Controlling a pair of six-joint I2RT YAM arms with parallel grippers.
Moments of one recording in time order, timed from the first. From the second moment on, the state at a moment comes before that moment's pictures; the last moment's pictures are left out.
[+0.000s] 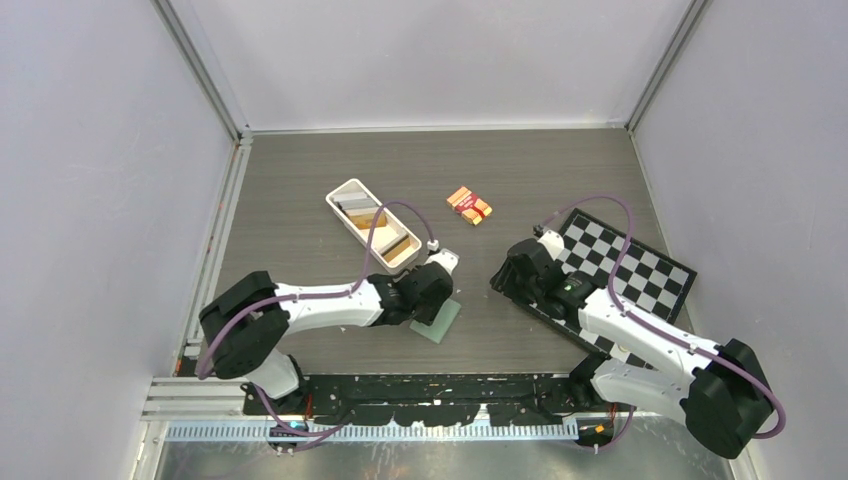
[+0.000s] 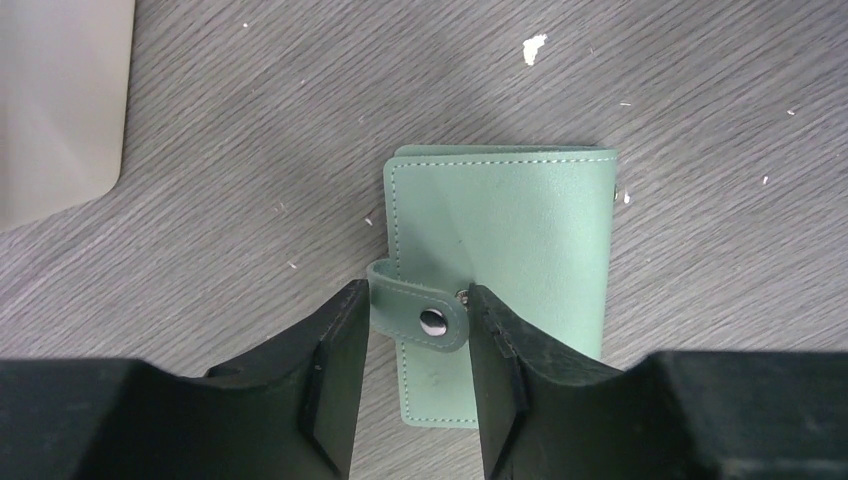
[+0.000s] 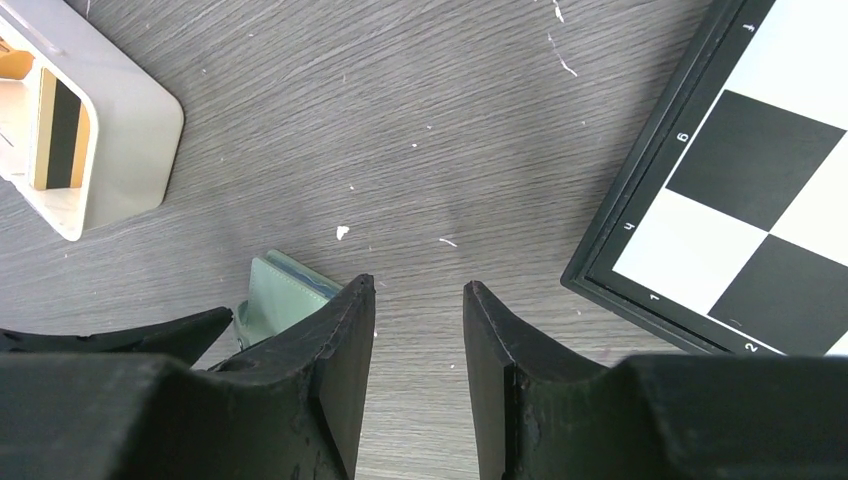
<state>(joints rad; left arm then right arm) -1.07 1.56 0.85 -0.25 -0.30 -0.39 0.67 1.03 0.60 -0.42 0.25 1.00</state>
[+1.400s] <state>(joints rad) -1.03 1.26 0.92 -0.41 -0.09 -0.49 0.67 0.97 0.49 -0.22 0.11 1.00</state>
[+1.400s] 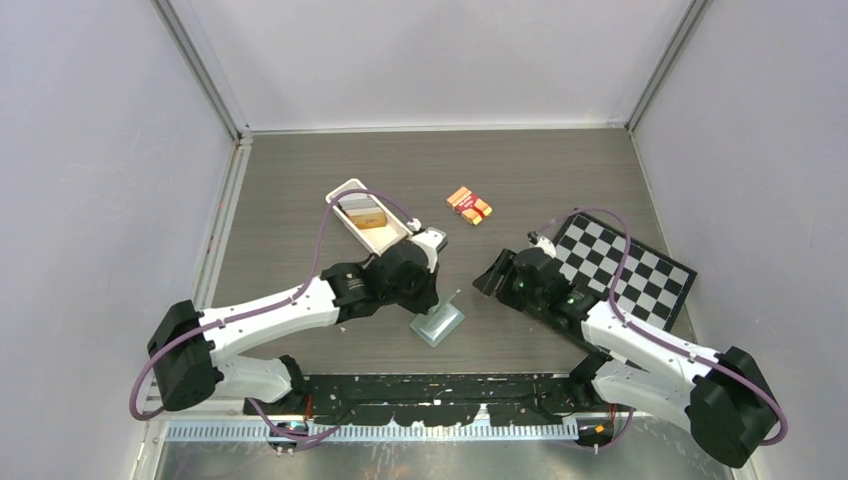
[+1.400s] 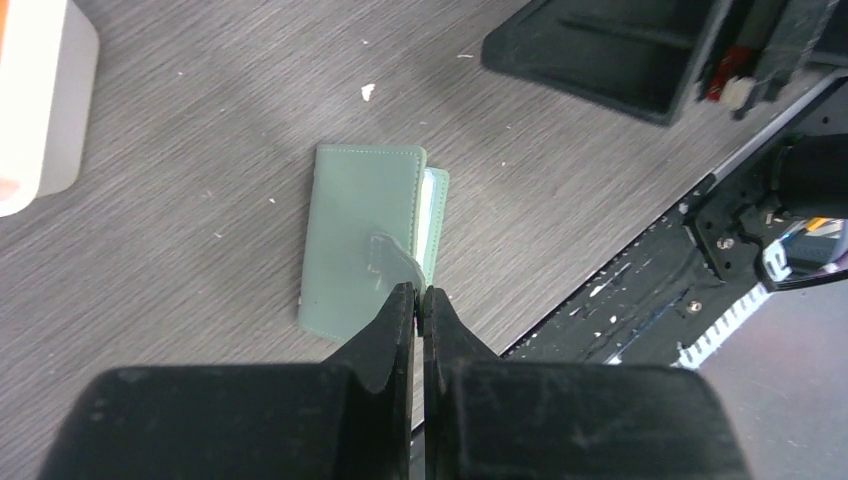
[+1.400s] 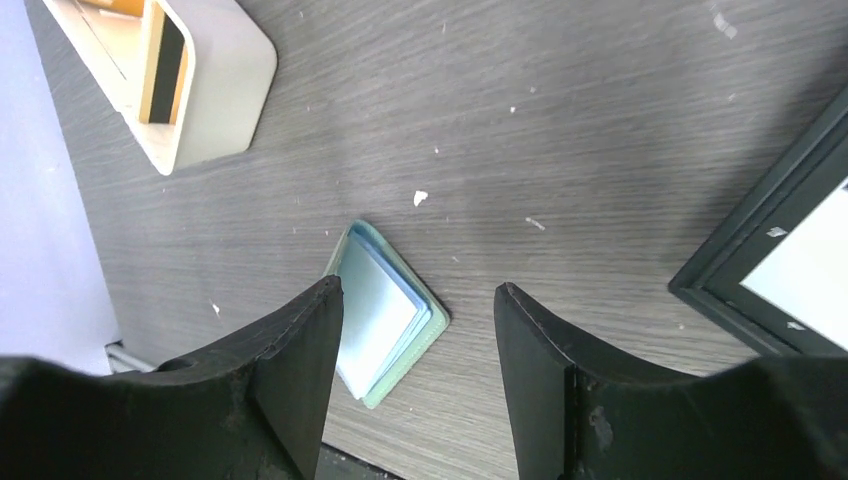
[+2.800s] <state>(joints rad) -0.77 1.29 0.66 -0.18 0.06 -0.73 0.67 1.18 0.38 0.09 -0.13 1.16</state>
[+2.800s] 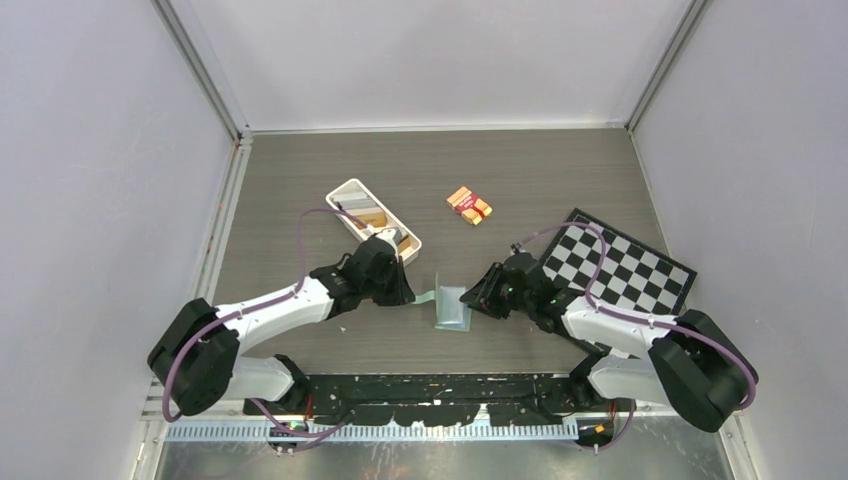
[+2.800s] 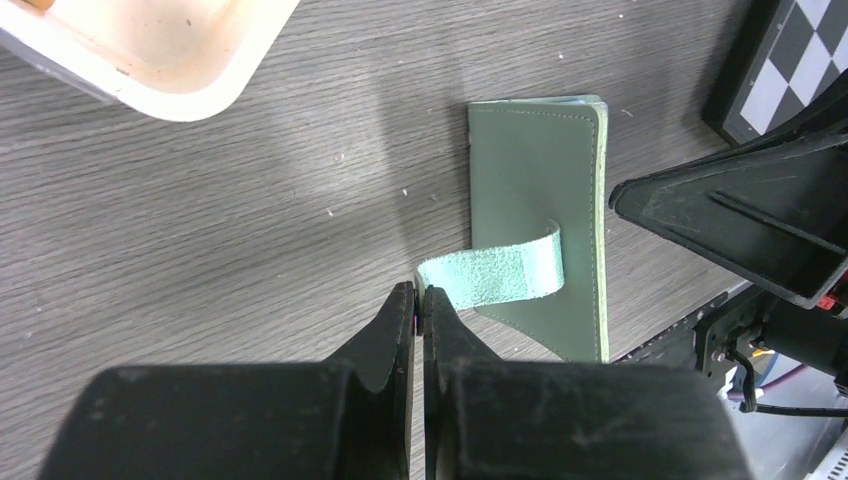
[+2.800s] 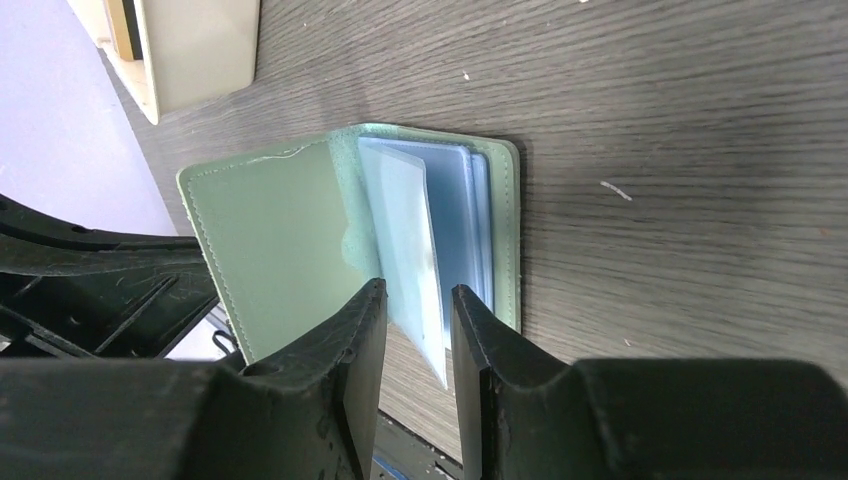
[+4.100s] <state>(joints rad) -0.77 1.34 0.63 -0.26 -0.04 -0.67 0.72 1.37 0.44 0.21 -0.20 1.15</state>
